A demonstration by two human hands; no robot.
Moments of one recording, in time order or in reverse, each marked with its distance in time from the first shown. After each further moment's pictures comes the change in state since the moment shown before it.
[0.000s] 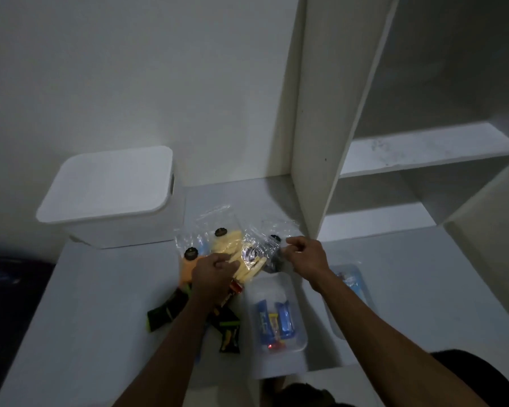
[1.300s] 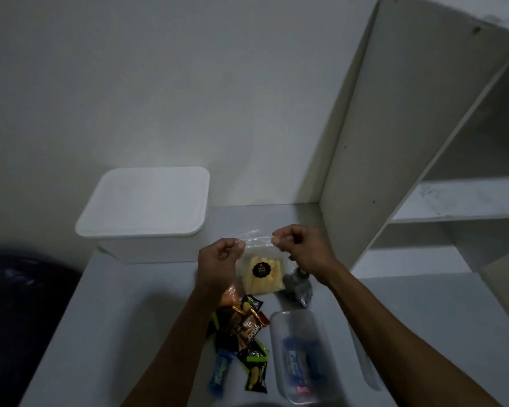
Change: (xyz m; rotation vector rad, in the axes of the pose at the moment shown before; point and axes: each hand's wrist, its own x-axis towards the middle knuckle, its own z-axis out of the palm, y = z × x) left_hand 0.041 0.051 -0.075 -0.358 0.126 0.269; right_hand 0.015 -0.128 0.044 0.062 -0.249 -0.292
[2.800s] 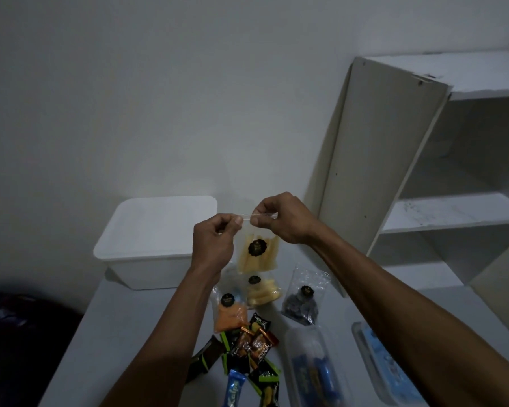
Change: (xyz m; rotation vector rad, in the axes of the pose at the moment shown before) left_hand 0.007 0.084 -0.037 -0.086 0.025 0.218; right_hand -0.005 -0.125 0.021 -0.492 -0.104 -0.381
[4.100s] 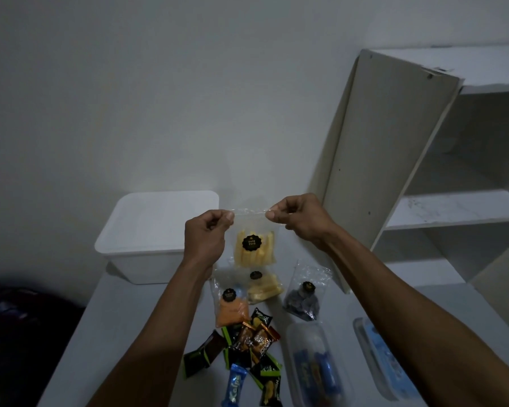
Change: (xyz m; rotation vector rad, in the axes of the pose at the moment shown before) left_hand 0.009 -0.008 -0.015 -0.022 0.041 -0.049; right_hand -0.008 0.024 0.002 0.412 0.126 0.207
